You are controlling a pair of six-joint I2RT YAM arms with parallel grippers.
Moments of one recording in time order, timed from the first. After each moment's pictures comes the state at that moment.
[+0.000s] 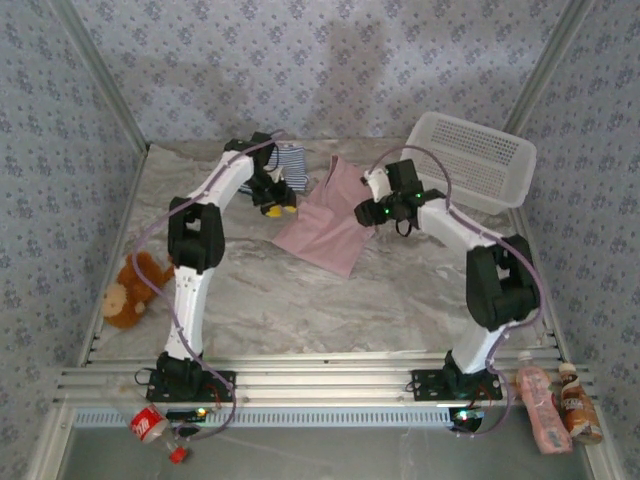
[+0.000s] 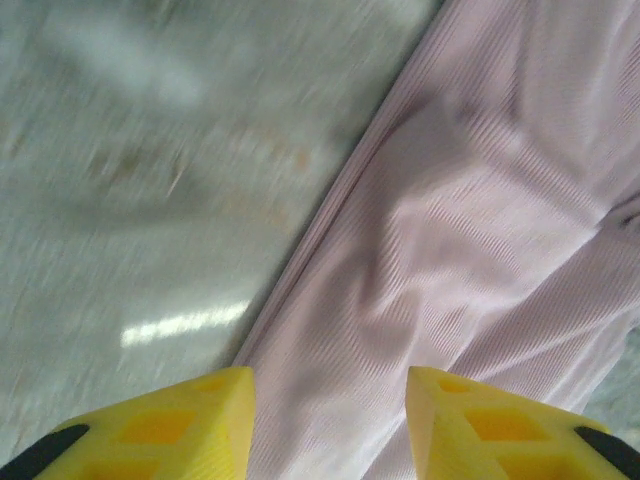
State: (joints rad) left arm -0.31 2.35 2.12 -1.22 0.39 -0.36; right arm 0.36 1.70 1.20 -0.36 -0.24 -0.16
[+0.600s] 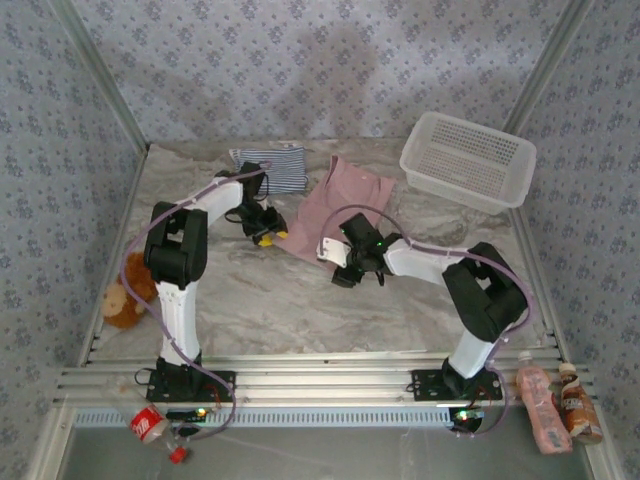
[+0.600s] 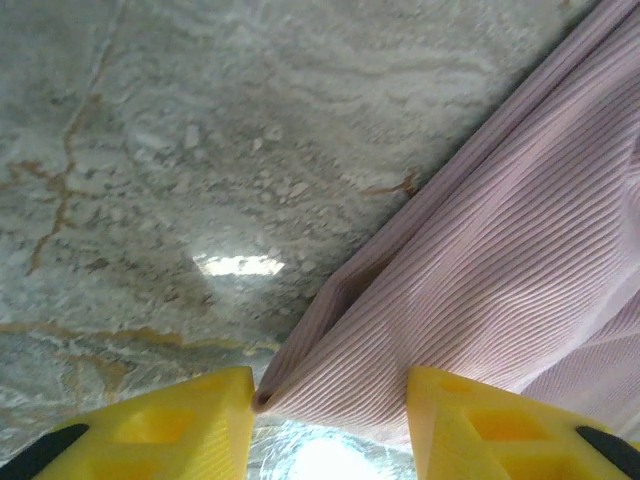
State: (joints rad) left arm -0.30 2.12 1.58 -0.92 0.40 -0.57; right arm 0.67 1.71 0.95 -0.28 -0.14 -0.64
